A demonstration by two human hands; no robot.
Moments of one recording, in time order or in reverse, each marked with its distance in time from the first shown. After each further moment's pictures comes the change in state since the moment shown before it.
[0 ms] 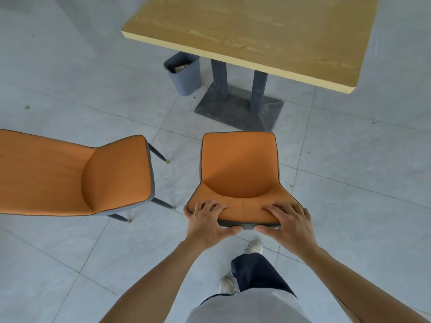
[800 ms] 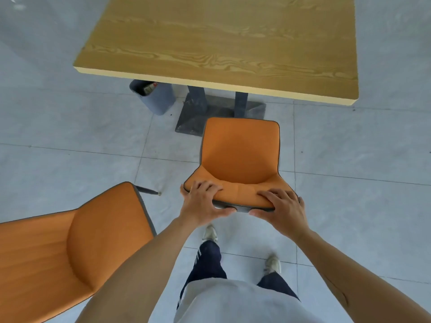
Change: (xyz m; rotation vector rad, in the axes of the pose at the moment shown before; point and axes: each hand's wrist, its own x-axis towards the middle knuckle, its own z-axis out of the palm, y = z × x) left_hand 0.242 -0.086 -0.122 0.027 -0.070 0.284; right_hand 0.205 -0.067 -0.012 0.081 -0.043 0.318
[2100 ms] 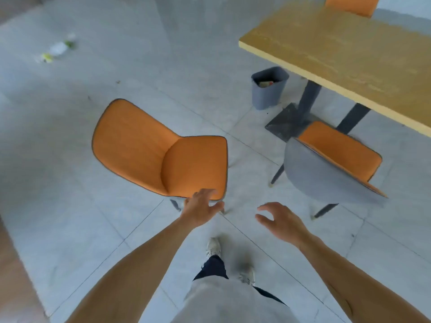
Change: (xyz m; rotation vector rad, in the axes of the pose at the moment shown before) left_hand -0.351 -0.114 0.024 -0.456 0.188 -0.600; right_hand -0.162 -0.192 0.081 -0.017 -0.452 -0.501
